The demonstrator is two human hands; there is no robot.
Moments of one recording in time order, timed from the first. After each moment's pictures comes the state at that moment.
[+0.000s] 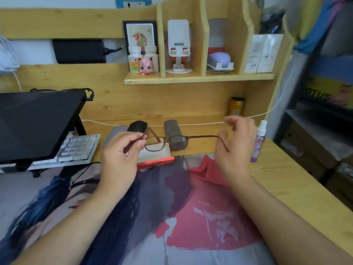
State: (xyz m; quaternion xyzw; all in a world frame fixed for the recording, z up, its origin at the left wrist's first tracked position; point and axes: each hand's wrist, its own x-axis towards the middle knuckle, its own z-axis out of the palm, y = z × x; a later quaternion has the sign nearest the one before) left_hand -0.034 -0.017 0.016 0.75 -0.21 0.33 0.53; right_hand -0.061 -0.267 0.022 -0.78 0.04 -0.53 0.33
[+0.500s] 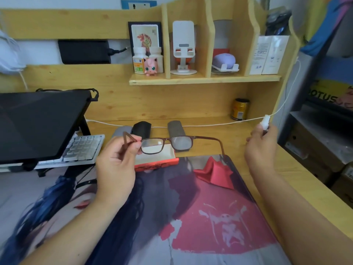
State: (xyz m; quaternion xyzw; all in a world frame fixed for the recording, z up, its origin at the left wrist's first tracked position) left_hand -0.048 -0.009 0.012 0.70 -0.16 0.30 0.63; right_hand -0.047 -0.314 0.021 -0.70 0.24 -0.41 0.53
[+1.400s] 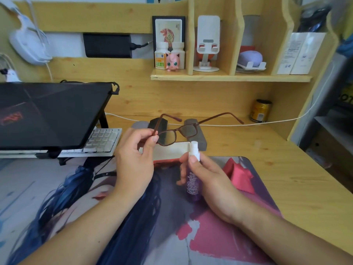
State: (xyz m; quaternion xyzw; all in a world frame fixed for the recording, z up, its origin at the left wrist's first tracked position) left_hand -0.032 0.000 0.003 0.73 -0.16 0.38 0.54; right_hand -0.089 -0.177 -0.002 -0.66 -0.14 0.00 0.74
